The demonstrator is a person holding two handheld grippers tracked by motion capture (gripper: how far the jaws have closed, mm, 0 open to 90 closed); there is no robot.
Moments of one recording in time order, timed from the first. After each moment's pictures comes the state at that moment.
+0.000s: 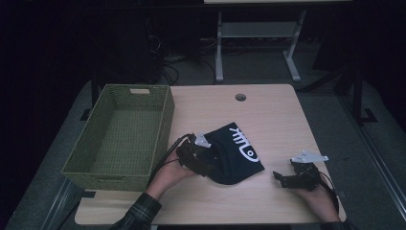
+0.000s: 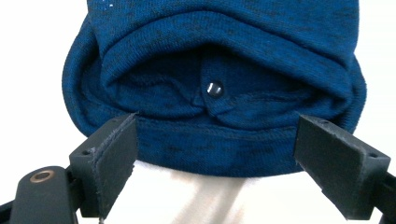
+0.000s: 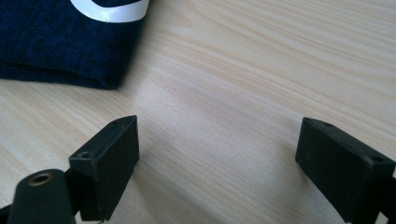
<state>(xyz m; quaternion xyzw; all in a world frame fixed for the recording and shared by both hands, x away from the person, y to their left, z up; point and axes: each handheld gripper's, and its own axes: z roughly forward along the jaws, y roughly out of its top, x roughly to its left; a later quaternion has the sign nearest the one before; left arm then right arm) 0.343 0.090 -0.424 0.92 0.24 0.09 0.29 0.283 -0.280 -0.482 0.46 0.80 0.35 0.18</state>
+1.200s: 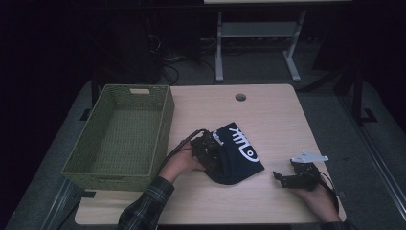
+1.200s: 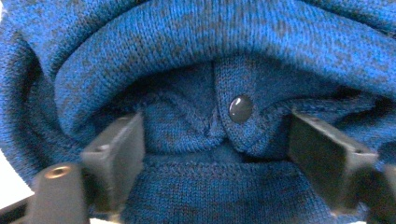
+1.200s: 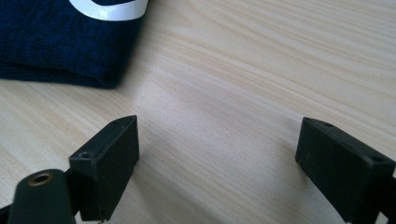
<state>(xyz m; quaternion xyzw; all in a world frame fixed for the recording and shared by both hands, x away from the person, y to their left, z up) 0.382 0.056 -0.447 0.96 0.20 0.02 0.19 0.283 -0.280 -0.482 0.46 0.80 0.35 0.18</state>
